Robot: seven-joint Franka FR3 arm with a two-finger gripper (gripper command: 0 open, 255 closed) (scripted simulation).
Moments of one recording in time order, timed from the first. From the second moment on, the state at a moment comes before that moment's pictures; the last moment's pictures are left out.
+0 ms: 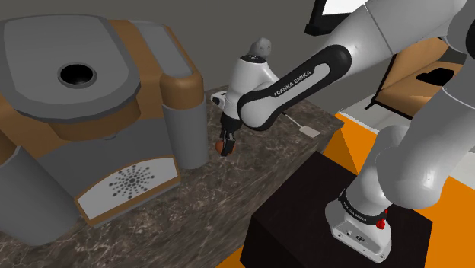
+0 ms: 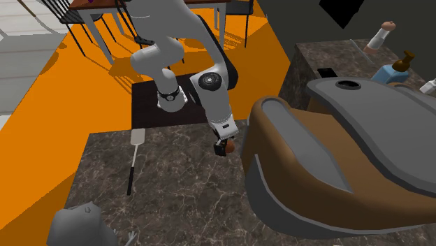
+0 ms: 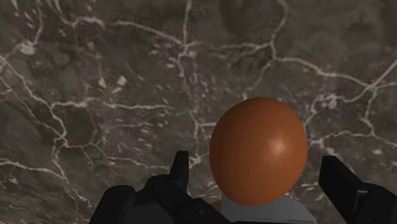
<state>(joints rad) 0.34 -0.08 0.07 -2.51 0.18 2.62 -0.65</state>
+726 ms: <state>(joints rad) 0.34 -0.08 0.07 -2.51 0.18 2.62 -0.65</state>
